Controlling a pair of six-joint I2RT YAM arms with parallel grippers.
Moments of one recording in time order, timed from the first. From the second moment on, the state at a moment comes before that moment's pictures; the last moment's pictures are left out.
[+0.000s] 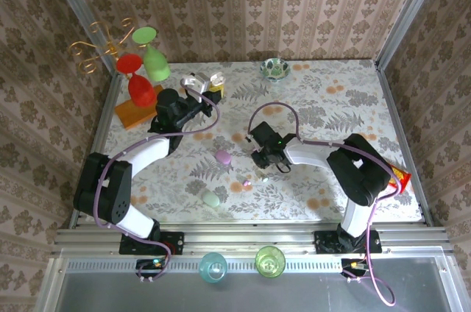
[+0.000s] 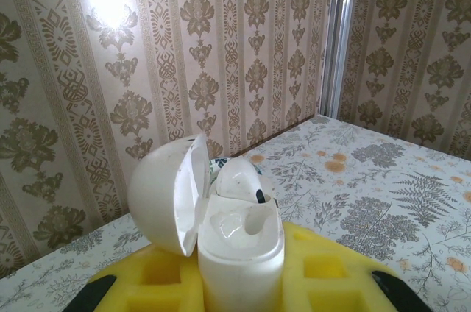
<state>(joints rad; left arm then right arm) -0.40 1.53 0.85 0.70 0.46 0.01 0.68 1.78 0.97 -0.30 0.12 0.09</state>
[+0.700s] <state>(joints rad) -0.40 1.53 0.85 0.71 0.47 0.01 0.77 1.83 1.15 -0.61 0.28 0.39</state>
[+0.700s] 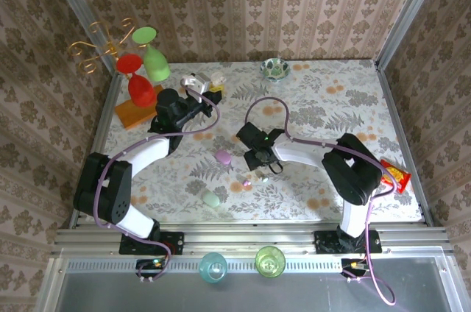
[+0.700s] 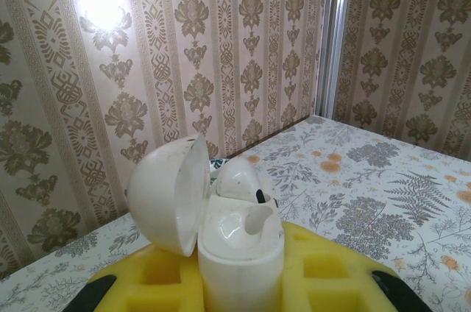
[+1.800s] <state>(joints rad) -0.35 1.51 0.80 0.72 0.47 0.01 0.69 1.97 1.48 -1.02 0.13 0.31</state>
